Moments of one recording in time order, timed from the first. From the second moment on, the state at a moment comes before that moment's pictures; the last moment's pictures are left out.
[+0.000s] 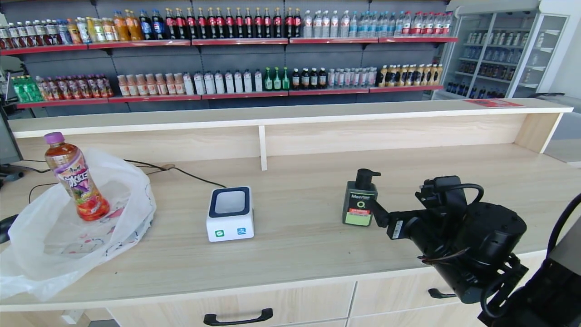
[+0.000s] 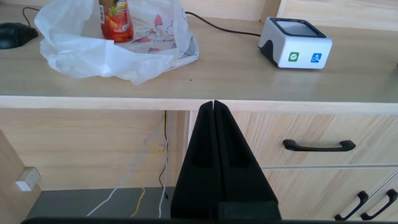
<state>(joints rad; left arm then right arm) 0.00 0.00 0.00 0.00 0.00 -0.01 0.49 1.96 -0.38 -1.57 -0.38 -0.02</state>
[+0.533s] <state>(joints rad) 0.00 0.00 0.00 0.00 0.00 -0.01 0.44 1.97 -0.40 -1.57 -0.38 -0.02</state>
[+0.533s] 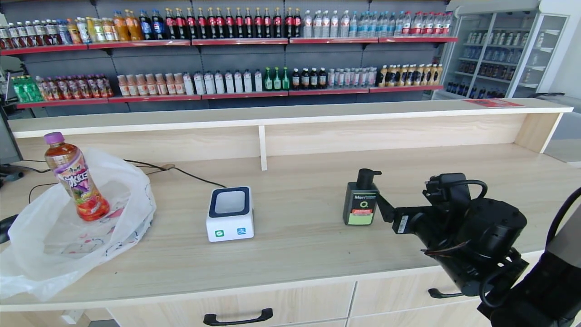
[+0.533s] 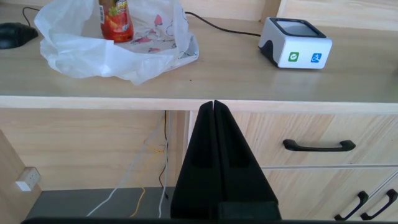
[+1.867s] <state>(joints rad) 0.00 0.00 0.00 -0.01 0.00 -0.01 0.40 2.05 -0.46 -1.57 -0.38 -0.02</state>
